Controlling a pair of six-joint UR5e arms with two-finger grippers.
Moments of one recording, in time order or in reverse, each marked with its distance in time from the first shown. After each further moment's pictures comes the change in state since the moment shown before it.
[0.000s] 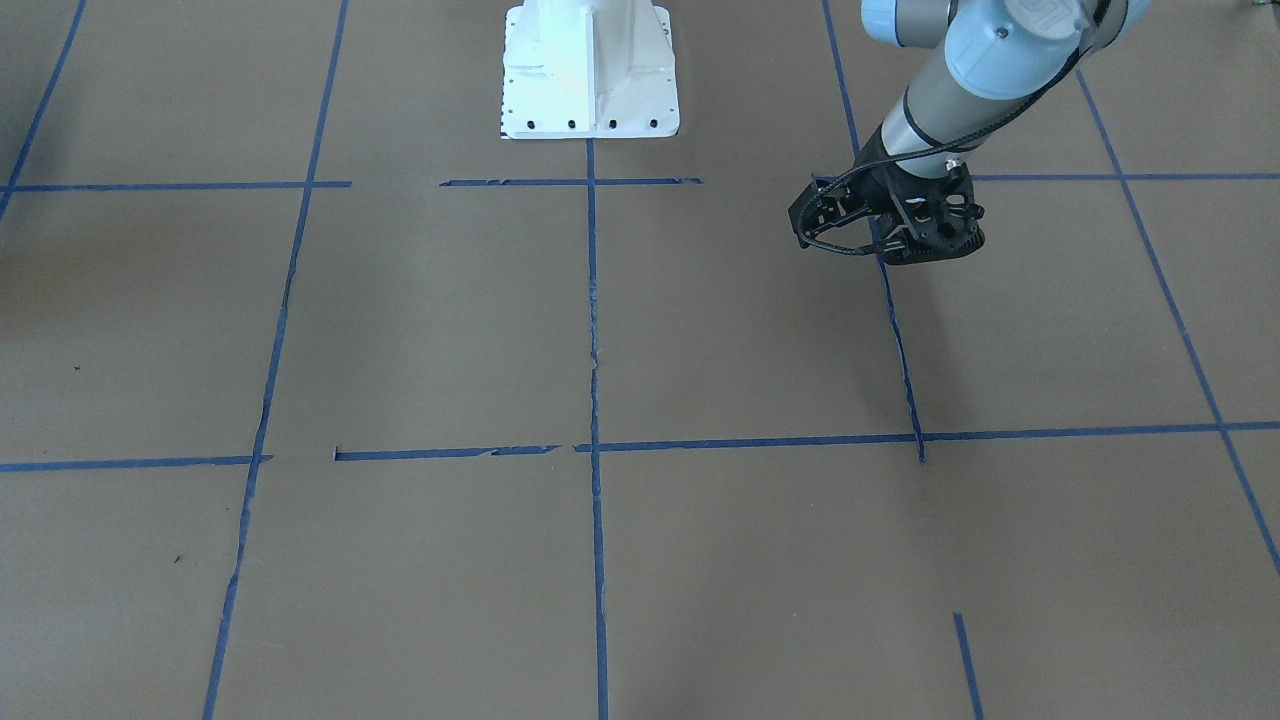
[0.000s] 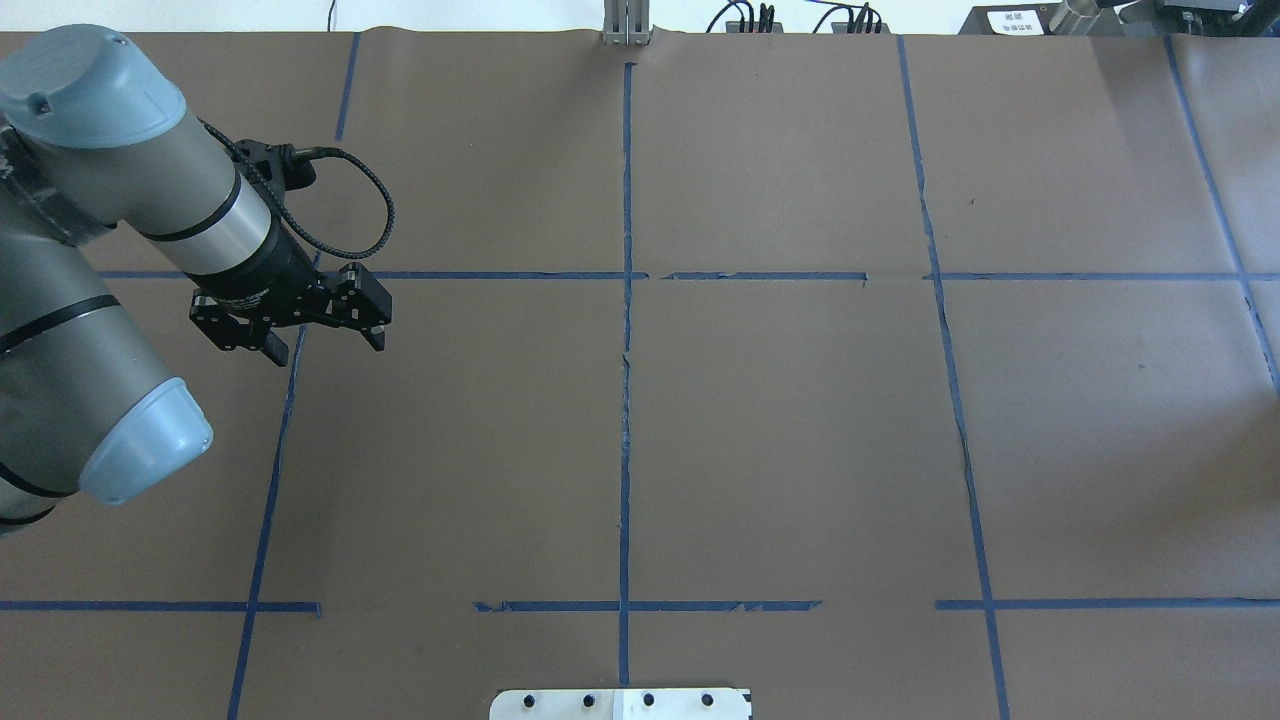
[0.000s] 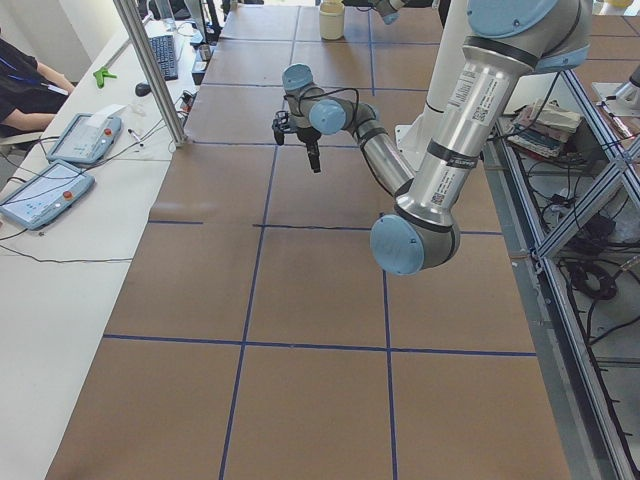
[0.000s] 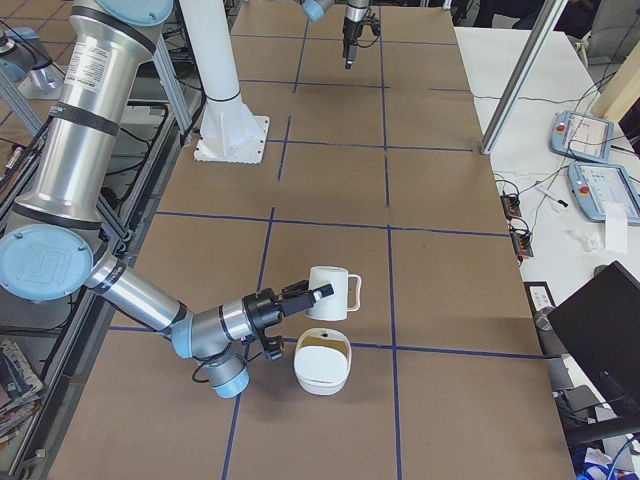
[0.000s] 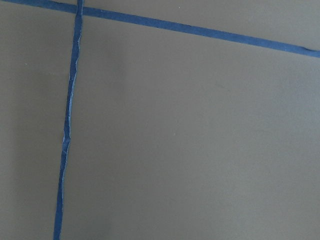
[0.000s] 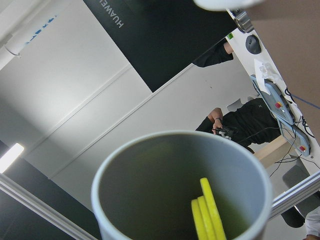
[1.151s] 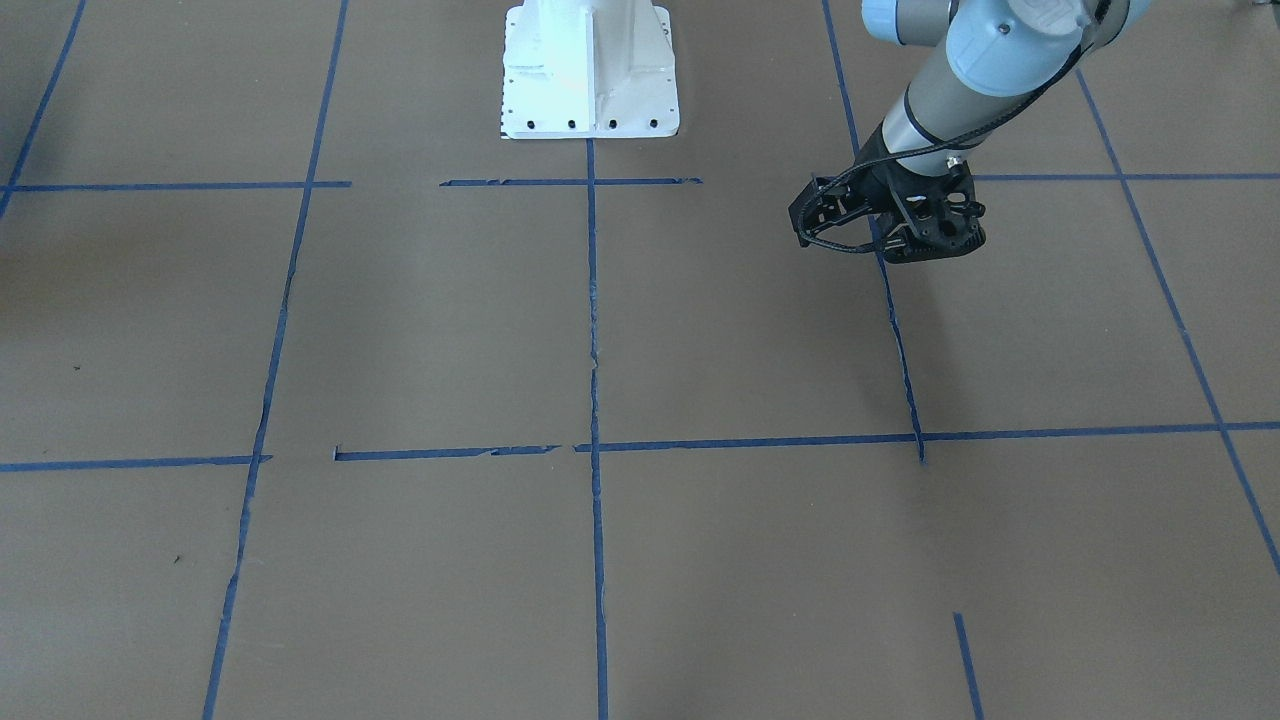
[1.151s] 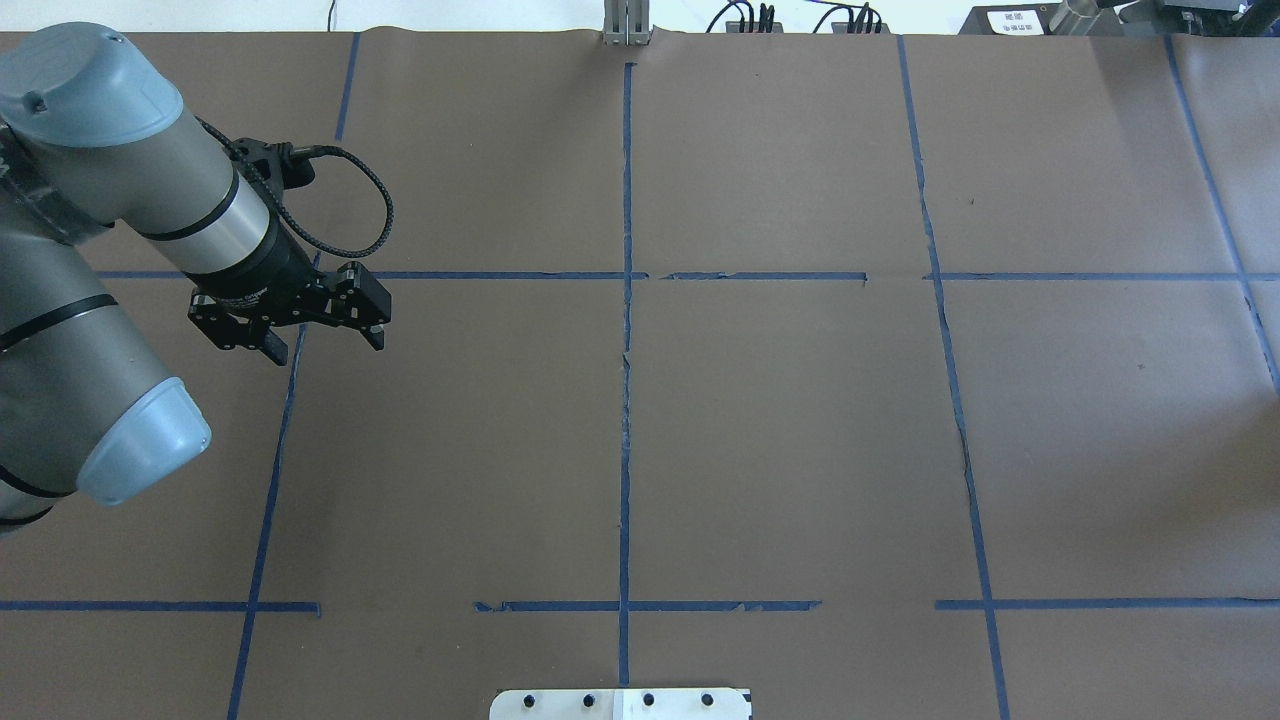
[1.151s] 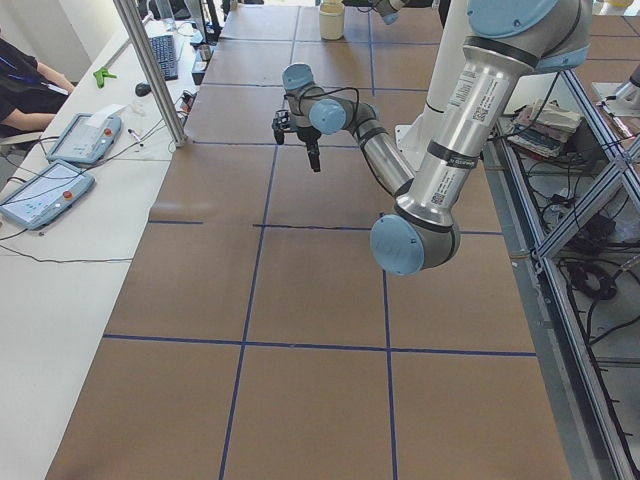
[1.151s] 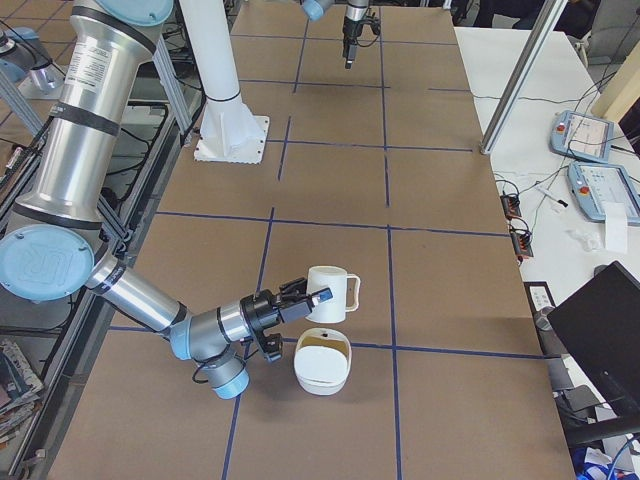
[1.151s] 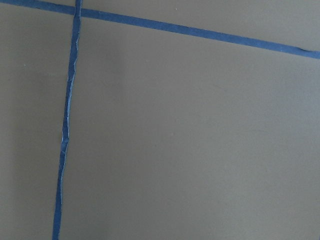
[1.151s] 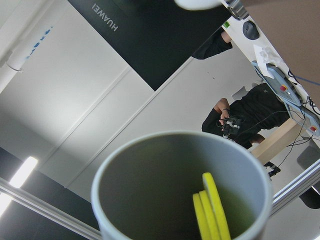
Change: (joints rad) left arm -0.001 0.001 -0.004 0.000 0.000 0.000; right arm -0.001 0.002 -0.008 0.027 -0.032 0.142
